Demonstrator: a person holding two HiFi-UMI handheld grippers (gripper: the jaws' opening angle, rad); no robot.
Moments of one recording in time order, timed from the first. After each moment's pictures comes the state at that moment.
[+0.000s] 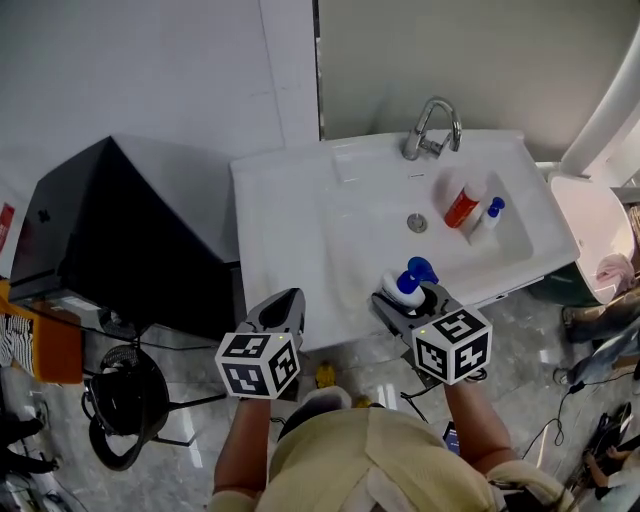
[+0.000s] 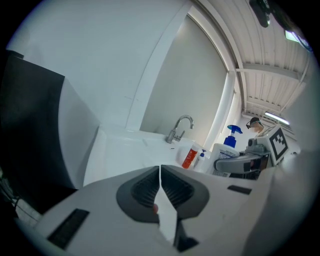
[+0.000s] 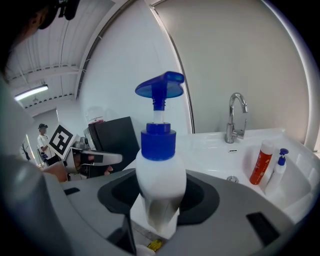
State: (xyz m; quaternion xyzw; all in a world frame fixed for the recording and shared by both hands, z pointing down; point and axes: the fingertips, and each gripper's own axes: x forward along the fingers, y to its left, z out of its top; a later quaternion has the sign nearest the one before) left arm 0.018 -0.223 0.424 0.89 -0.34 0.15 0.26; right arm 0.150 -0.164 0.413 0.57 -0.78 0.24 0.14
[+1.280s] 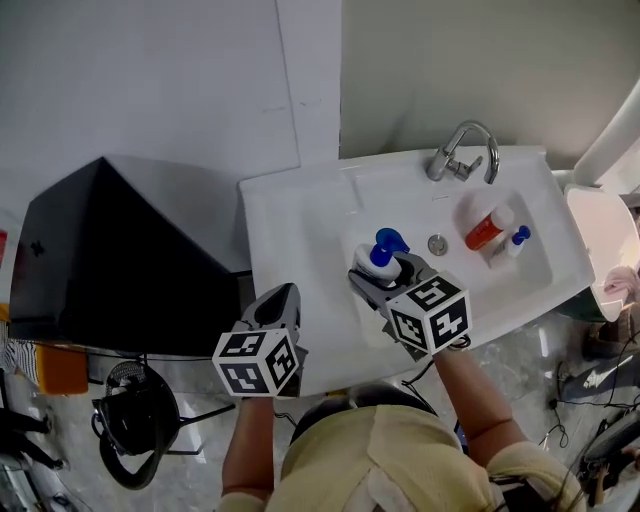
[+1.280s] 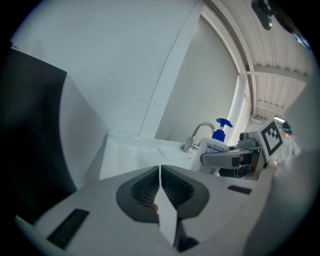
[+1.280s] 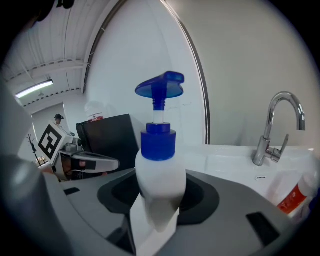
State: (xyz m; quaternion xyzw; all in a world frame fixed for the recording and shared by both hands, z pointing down) left arm 0.007 -0.333 0.429 0.87 -0.38 0.14 0.27; right arm 0.126 -0.317 0.414 0.52 -0.81 0.22 0.17
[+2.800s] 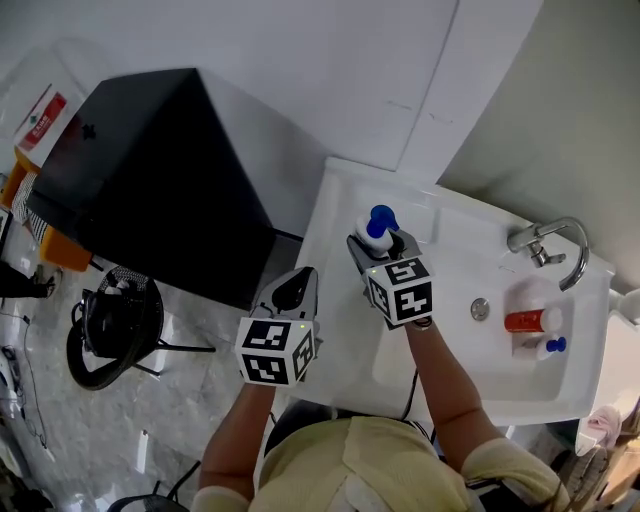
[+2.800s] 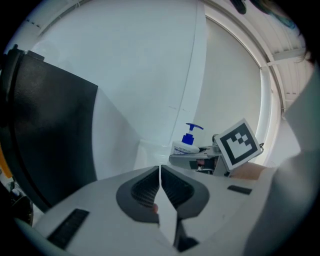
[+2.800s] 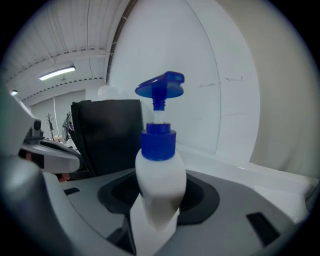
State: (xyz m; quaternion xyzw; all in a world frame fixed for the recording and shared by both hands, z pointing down) left arm -0.039 -0.379 0.447 0.80 -0.54 0.11 0.24; right arm 0.043 -0.463 0.476 0.43 -0.87 0.14 0.21
